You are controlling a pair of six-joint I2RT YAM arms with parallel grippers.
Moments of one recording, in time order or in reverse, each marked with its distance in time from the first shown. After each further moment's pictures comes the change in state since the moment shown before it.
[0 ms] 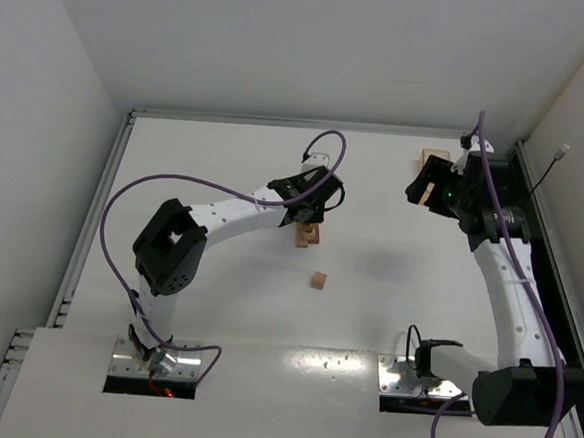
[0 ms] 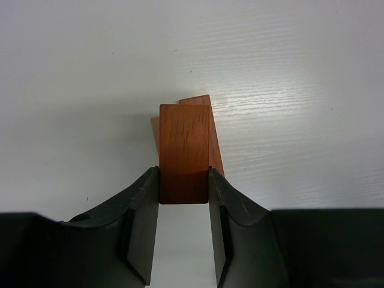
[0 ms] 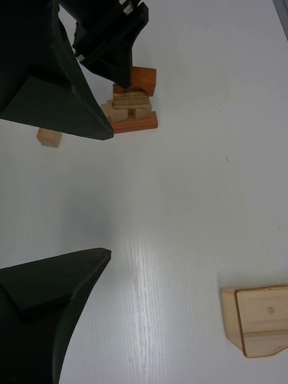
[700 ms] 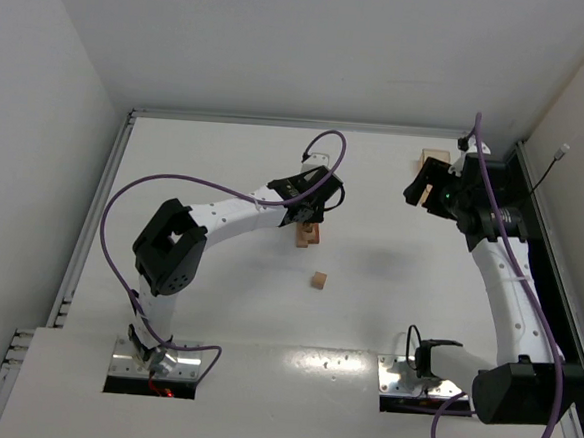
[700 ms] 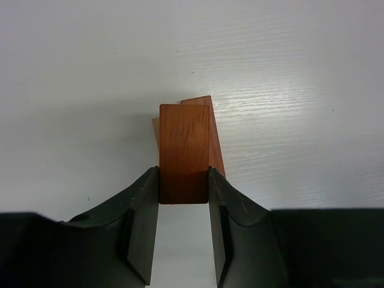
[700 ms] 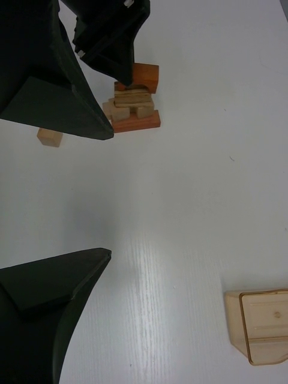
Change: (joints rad) left arm 0.000 0.000 0.000 0.000 -0.006 0.000; right arm 0.000 0.010 -0.024 0.016 -0.010 0.002
